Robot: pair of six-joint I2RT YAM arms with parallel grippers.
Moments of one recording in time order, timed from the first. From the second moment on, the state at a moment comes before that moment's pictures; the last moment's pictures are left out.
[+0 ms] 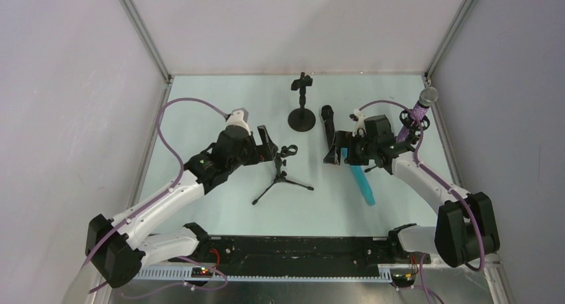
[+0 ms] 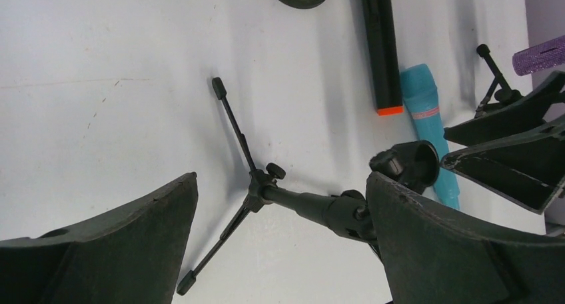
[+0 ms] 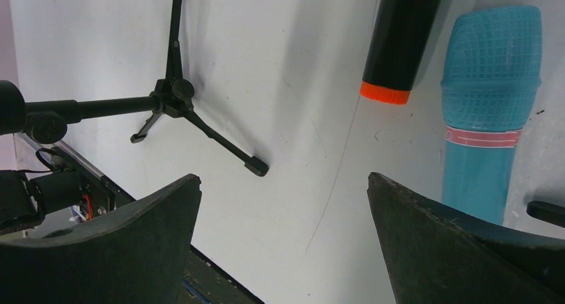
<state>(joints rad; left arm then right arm) -0.68 1.07 0.85 -0.35 -0.21 -0.68 0.32 1.28 0.81 -0.34 -0.41 0.37</state>
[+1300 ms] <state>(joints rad) -0.67 1.09 0.84 -0.35 -0.21 -0.69 0.33 1.24 0.83 -0.43 -0.10 0.29</state>
